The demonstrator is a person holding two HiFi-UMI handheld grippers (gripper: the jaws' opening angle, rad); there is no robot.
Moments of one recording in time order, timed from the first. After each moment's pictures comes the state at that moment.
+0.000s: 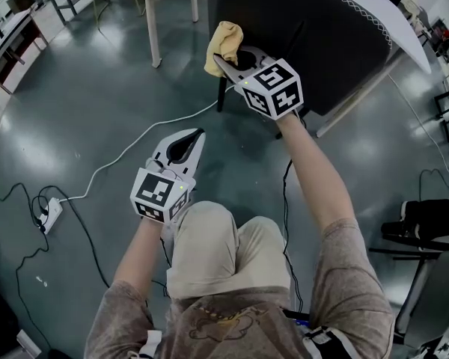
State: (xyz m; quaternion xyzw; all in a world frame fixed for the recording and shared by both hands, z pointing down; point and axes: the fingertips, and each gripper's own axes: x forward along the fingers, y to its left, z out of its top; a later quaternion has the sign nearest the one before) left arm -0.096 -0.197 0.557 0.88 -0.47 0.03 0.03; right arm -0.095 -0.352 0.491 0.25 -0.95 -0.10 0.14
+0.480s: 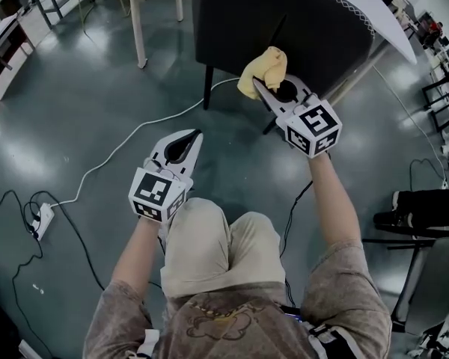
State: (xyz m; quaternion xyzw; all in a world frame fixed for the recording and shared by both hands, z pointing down) left arm -0.073 -0.189 0.561 0.90 -0.44 0.02 0.03; right arm 0.027 -0.295 0.489 0.30 -0.94 -0.12 0.12
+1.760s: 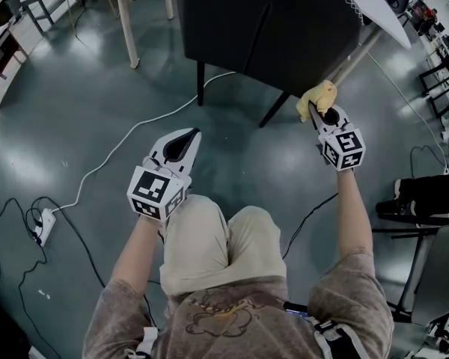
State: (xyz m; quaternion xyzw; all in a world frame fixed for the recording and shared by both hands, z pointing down) left arm -0.052 -0.189 0.571 0.90 -0.42 0.03 0.05; right arm 0.234 -0.297 0.574 0.46 -0.86 -0.09 0.20
